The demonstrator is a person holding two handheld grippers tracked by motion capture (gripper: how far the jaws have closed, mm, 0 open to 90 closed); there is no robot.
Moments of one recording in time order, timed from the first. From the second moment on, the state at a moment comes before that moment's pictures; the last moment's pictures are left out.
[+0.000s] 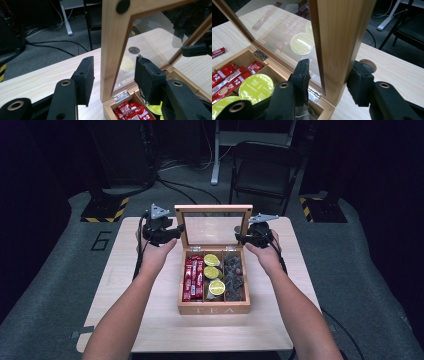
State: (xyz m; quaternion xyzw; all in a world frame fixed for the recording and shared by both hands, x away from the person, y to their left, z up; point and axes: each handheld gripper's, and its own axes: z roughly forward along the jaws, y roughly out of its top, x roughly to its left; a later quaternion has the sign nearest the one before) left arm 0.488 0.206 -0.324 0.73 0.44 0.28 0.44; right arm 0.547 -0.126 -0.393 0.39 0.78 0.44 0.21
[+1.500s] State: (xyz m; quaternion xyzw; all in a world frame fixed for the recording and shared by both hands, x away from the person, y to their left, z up) left arm 0.437 0.208 -0.339 0.75 0.39 0.27 0.46; right arm 0.488 -0.152 -0.388 0.34 0.78 0.49 0.18
